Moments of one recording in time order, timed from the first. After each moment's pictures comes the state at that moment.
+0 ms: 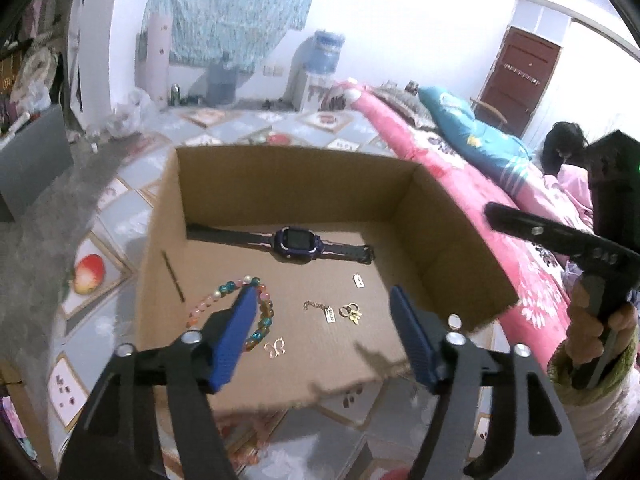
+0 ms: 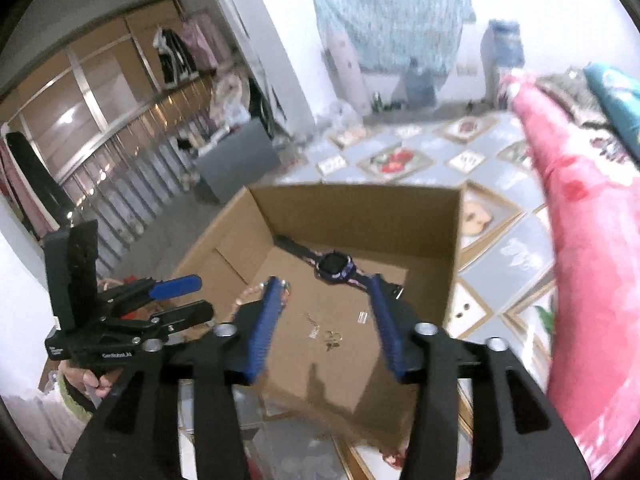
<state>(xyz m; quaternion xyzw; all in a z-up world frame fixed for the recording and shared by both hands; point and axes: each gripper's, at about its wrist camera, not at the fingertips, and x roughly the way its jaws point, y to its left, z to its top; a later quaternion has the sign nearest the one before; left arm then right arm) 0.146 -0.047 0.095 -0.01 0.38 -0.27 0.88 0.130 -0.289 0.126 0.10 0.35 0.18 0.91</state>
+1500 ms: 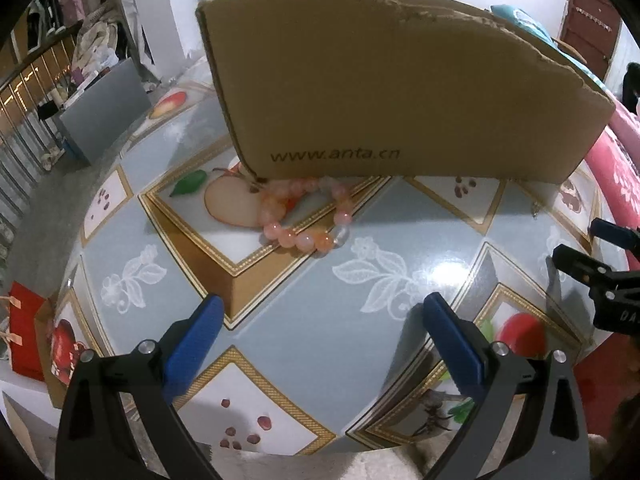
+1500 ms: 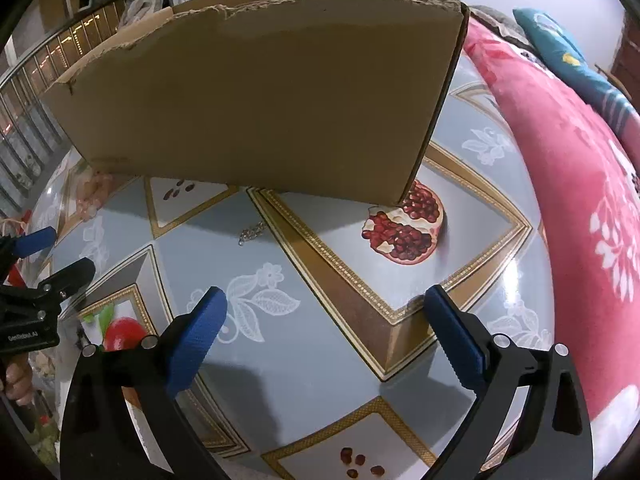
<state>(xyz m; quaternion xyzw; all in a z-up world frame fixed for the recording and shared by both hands) 0.064 -0.020 -0.030 0.07 0.49 -0.11 0.86 0.041 -0.234 -0.020 0.00 0.48 -0.02 0.88</state>
